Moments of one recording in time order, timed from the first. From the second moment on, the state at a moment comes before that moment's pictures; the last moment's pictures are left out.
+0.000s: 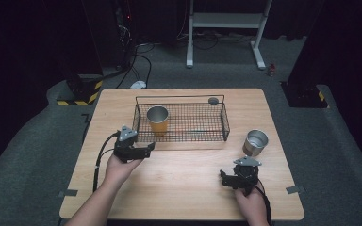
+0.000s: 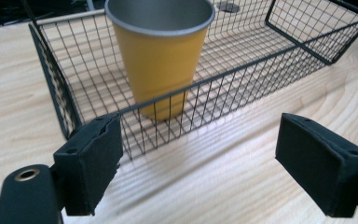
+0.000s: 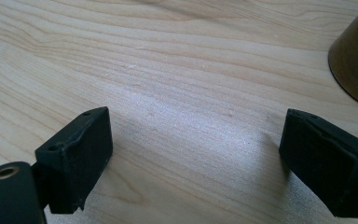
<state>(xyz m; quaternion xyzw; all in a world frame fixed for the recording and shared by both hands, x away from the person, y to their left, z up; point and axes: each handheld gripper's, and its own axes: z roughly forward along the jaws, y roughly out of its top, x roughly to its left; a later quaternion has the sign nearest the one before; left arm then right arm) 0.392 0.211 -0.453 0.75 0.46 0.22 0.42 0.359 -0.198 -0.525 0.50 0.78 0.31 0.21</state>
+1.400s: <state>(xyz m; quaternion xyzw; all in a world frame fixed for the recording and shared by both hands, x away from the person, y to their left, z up) 0.352 0.238 -0.530 0.77 0.51 0.23 0.31 0.359 -0.198 -0.525 0.50 0.78 0.31 0.21</state>
